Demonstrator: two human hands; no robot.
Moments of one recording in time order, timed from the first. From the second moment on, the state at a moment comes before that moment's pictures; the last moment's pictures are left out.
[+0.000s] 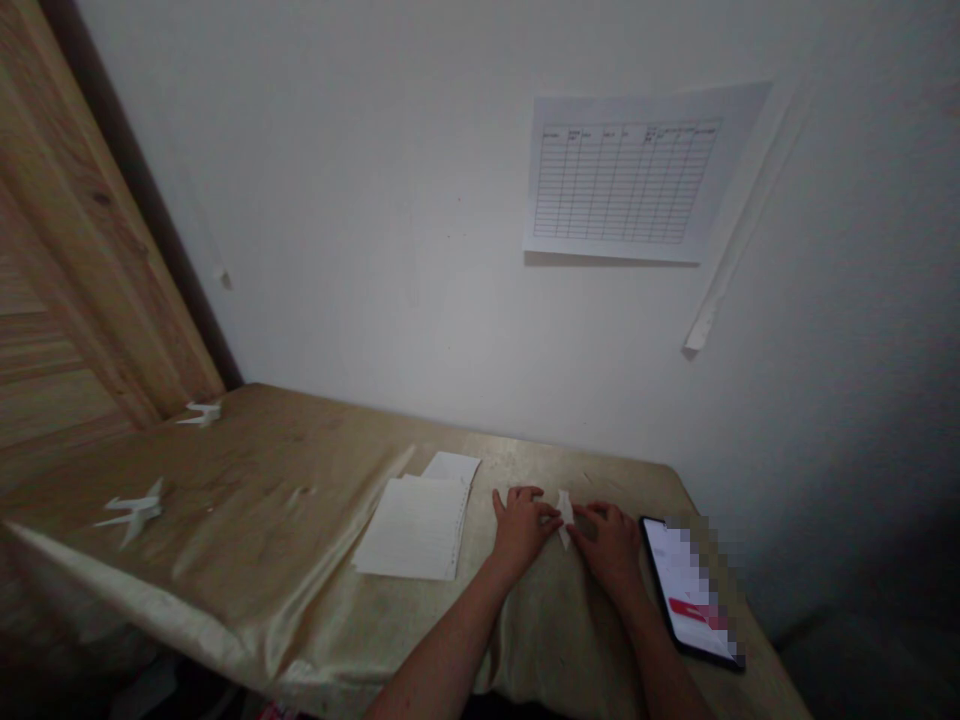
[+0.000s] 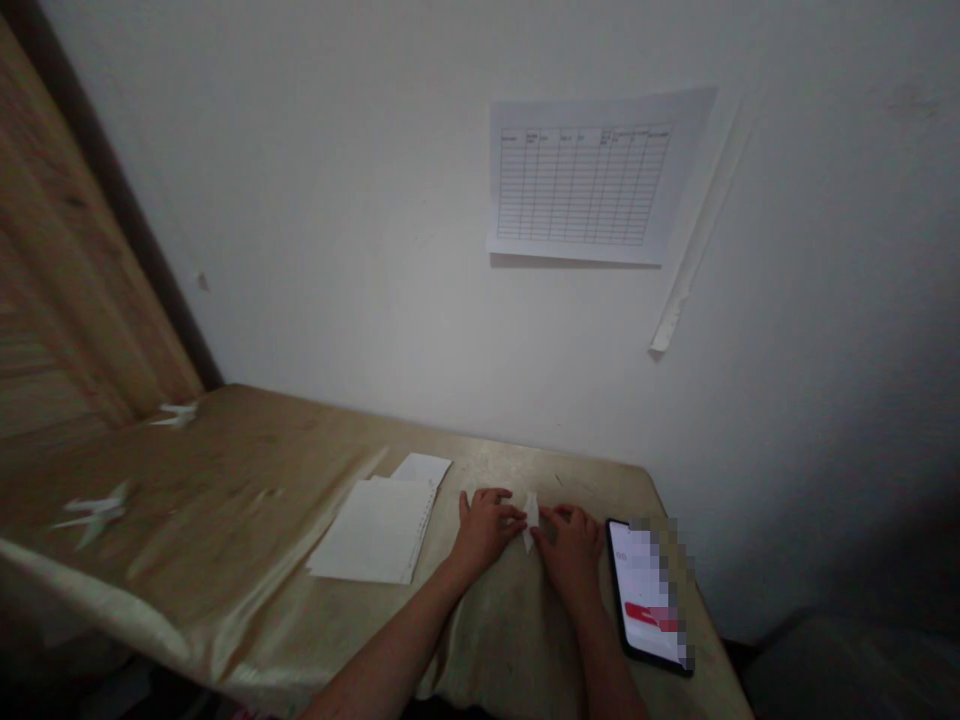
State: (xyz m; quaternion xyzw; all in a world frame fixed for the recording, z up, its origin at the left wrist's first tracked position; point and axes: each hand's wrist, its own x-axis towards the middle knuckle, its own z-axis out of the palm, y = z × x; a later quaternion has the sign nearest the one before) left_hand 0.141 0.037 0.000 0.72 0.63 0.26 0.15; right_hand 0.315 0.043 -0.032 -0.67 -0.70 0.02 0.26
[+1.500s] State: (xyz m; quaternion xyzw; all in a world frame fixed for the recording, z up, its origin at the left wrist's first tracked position) left_hand 0.140 0.038 0.002 0.72 0.65 0.22 0.14; right_hand 0.316 0.042 -0.027 -0.63 -0.70 0.12 0.32
